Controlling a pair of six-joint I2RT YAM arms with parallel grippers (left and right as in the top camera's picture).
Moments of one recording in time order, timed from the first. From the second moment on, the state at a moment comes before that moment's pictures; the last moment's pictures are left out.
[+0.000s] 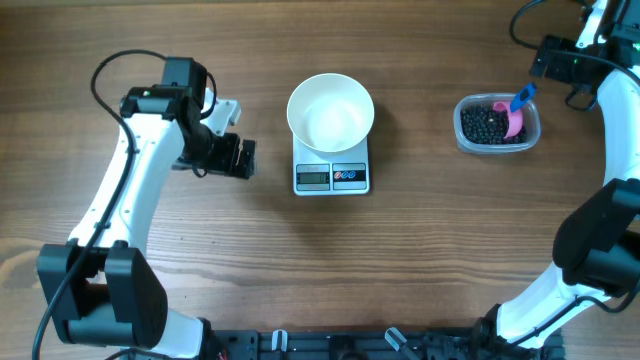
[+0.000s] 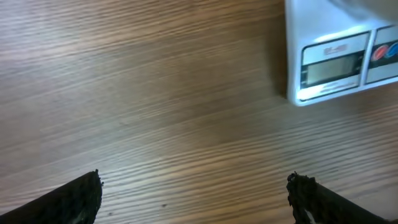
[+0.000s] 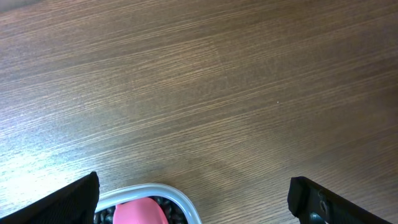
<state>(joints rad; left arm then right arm) -0.07 1.67 1.34 -1.14 0.15 0.13 -0.31 1.93 1.71 -0.75 0.03 0.01</state>
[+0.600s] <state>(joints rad) -0.04 1.67 1.24 -1.10 0.43 1.53 -0.31 1.93 1.71 -0.75 0.03 0.01</state>
